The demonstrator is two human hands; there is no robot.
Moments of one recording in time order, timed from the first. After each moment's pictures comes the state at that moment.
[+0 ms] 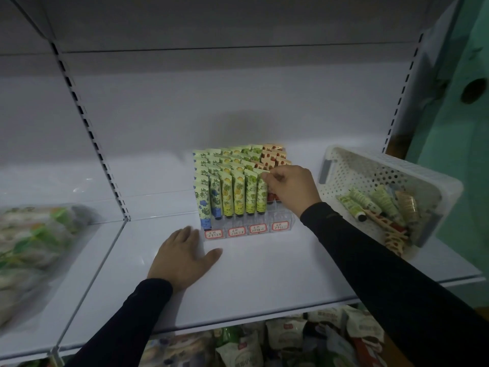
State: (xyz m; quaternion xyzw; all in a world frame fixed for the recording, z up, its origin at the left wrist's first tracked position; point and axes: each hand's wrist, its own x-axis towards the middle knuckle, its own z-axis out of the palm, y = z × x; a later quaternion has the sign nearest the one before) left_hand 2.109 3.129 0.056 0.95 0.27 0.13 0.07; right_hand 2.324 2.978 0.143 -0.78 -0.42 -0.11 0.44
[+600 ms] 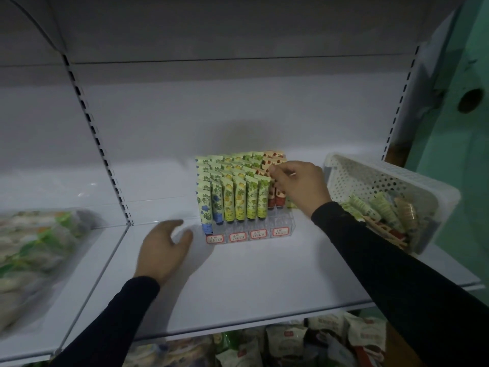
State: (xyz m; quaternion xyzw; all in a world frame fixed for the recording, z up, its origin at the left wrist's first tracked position) left_hand 2.093 3.130 0.090 0.86 0.34 0.31 0.21; right_hand 2.318 2.961 0.168 -0.75 -0.40 -0.10 0.52
